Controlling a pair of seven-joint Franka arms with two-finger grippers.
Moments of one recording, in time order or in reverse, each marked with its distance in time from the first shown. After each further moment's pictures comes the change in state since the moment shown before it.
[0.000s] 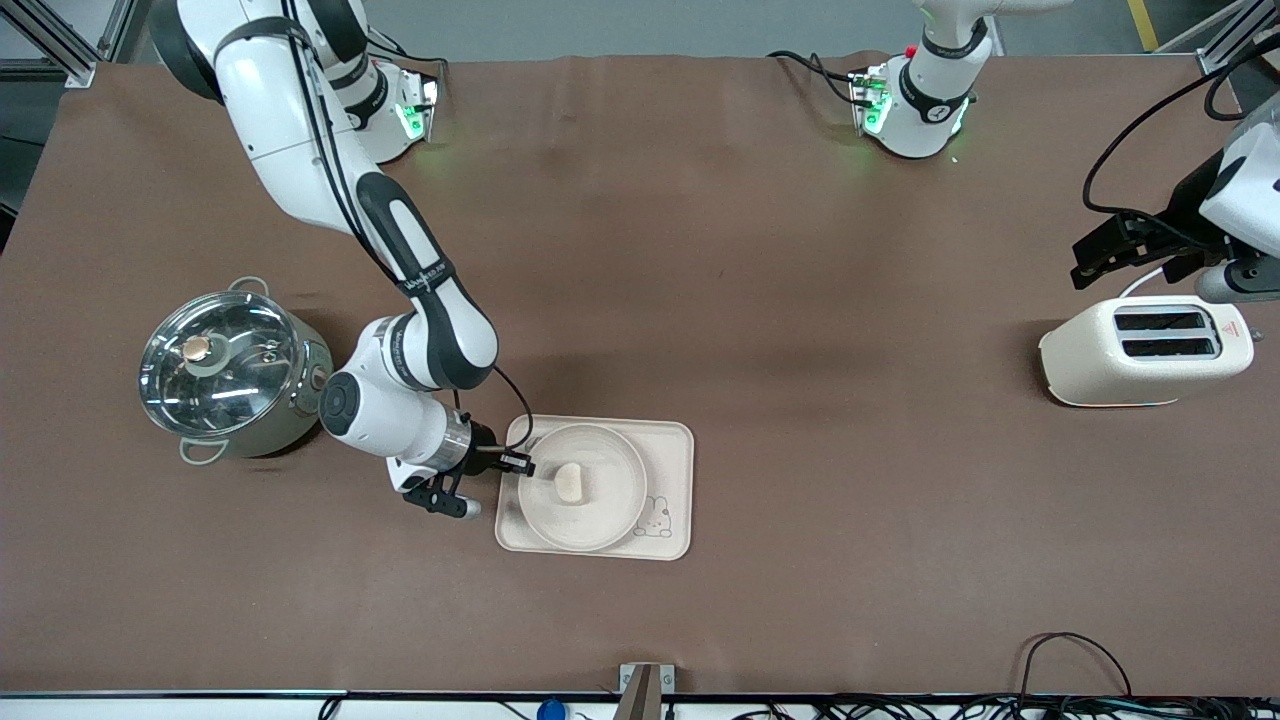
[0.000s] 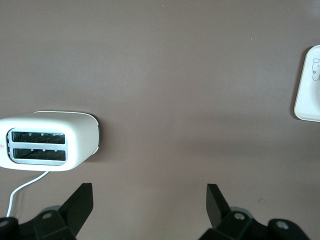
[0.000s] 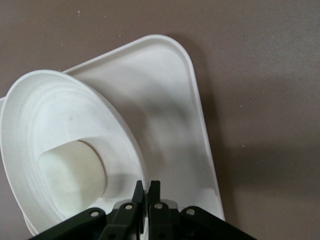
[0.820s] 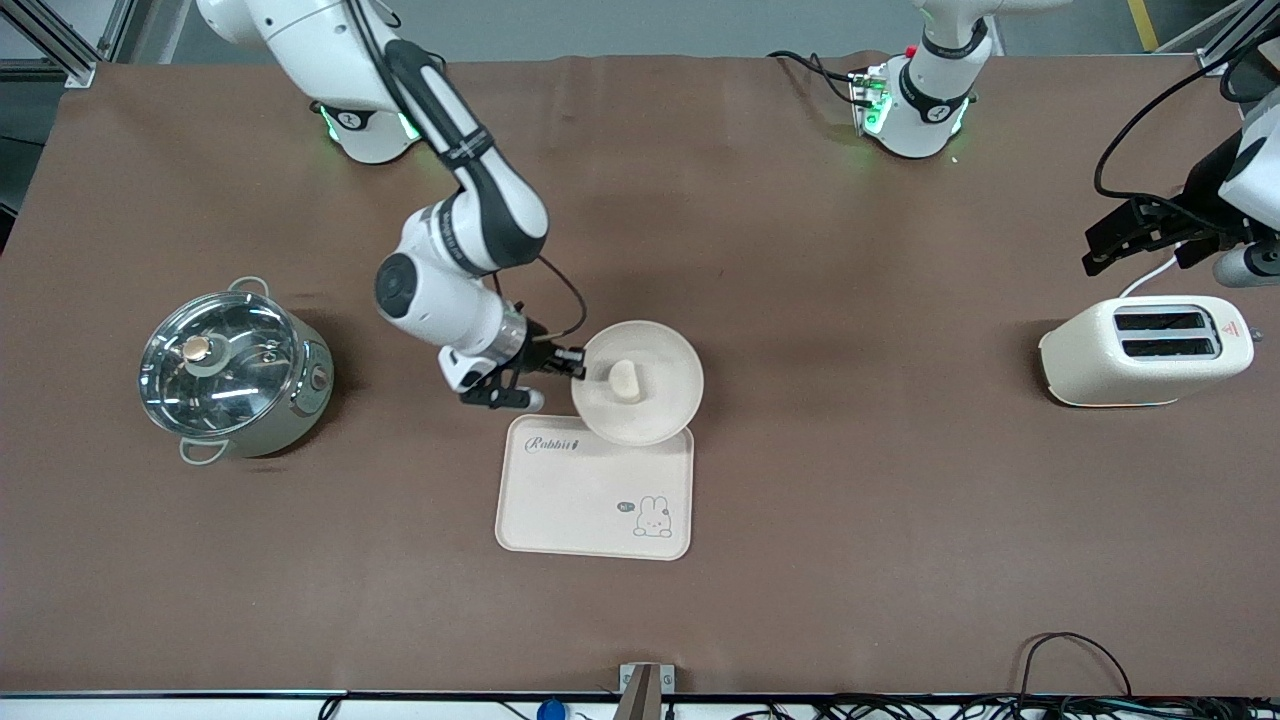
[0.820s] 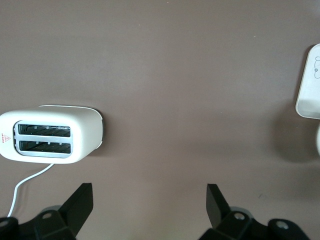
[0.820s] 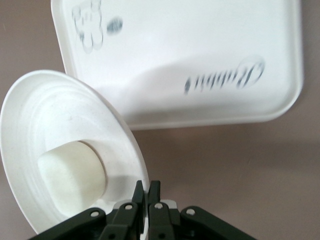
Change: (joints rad) left arm 0.012 -0.023 0.000 0.001 0.000 -0.029 0.000; right arm 0.155 -0.323 -0.001 -0.350 0.076 0.047 0.014
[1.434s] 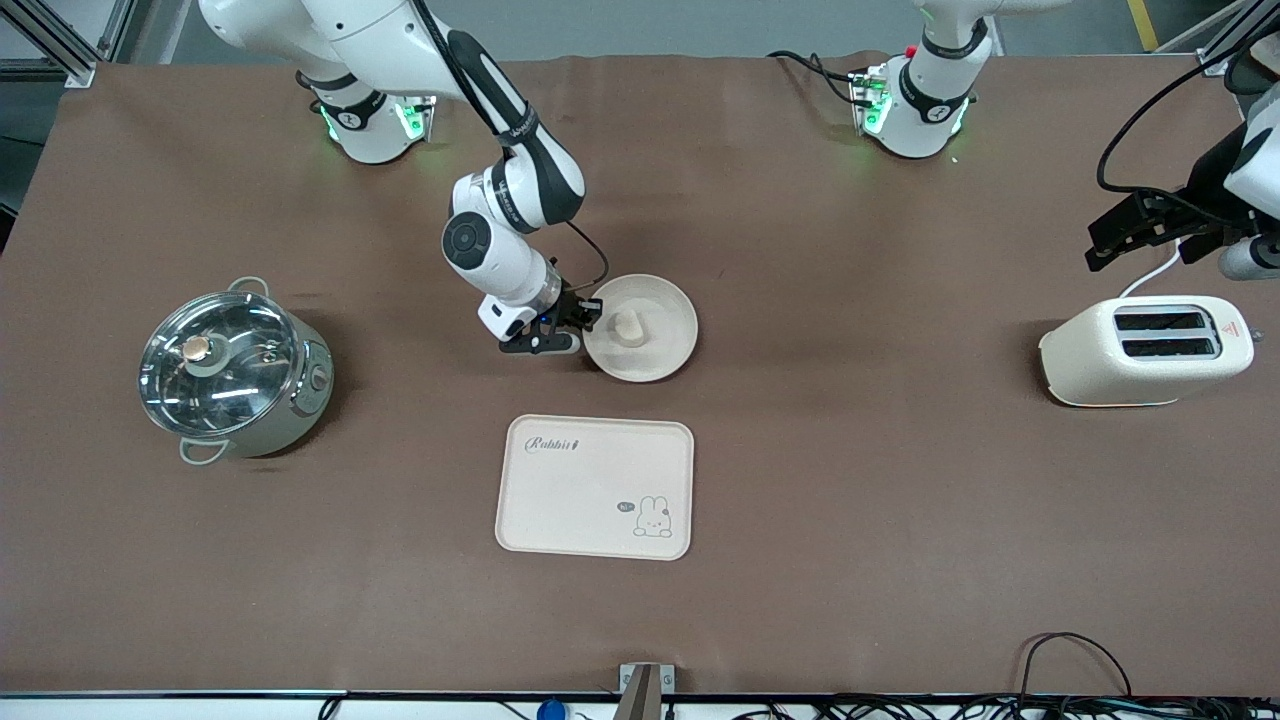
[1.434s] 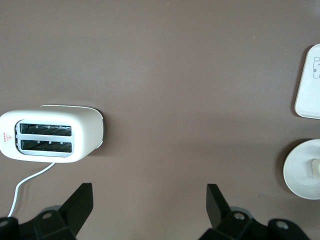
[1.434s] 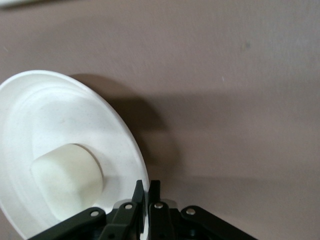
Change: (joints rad) left arm 0.002 -0.008 0.000 0.002 0.000 -0.007 0.000; right arm 0.169 -0.020 0.023 -0.253 -0.047 0.189 0.005
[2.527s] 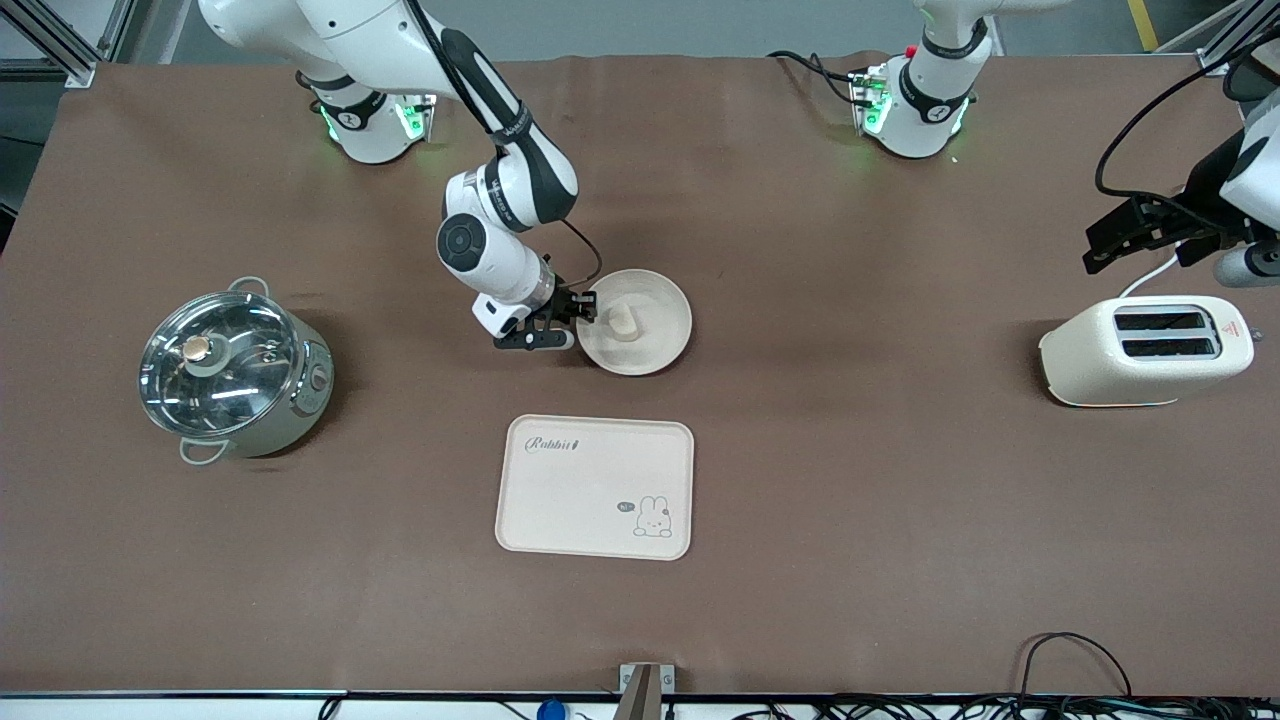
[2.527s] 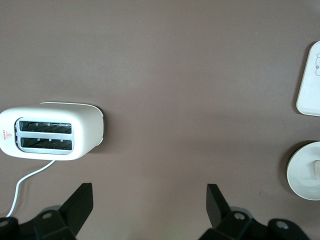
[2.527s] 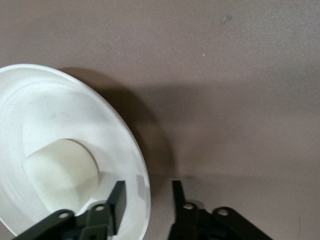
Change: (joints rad) left arm 0.003 0.004 -0.001 0.005 0.000 -0.015 0.001; right arm -0.009 -0.017 0.009 -0.048 -0.022 -0.040 0.000
